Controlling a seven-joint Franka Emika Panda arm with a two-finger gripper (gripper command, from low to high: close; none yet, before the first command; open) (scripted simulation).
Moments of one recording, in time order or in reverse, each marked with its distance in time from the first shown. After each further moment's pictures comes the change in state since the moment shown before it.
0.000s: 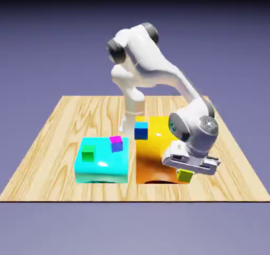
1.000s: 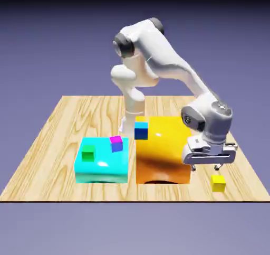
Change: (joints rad) arm 0.085 0.142 0.162 0.042 -0.080 0.176 0.003
